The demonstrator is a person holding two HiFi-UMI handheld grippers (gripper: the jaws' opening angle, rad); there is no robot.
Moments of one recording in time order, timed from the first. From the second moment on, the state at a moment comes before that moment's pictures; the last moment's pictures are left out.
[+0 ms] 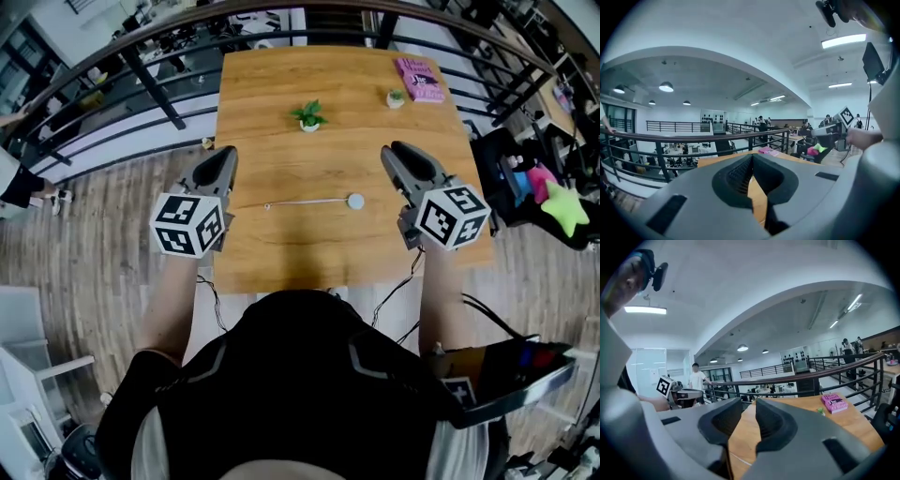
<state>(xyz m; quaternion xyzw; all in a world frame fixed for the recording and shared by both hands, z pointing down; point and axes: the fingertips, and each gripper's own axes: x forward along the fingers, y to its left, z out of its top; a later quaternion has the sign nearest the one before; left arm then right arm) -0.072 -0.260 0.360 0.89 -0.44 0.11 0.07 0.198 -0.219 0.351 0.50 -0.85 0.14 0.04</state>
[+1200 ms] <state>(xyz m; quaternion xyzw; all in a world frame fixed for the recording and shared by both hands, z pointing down) -0.085 -0.250 0.312 0.85 -0.52 0.10 0.01 0.183 -0.208 0.327 0.55 -0.83 0.10 0.08</state>
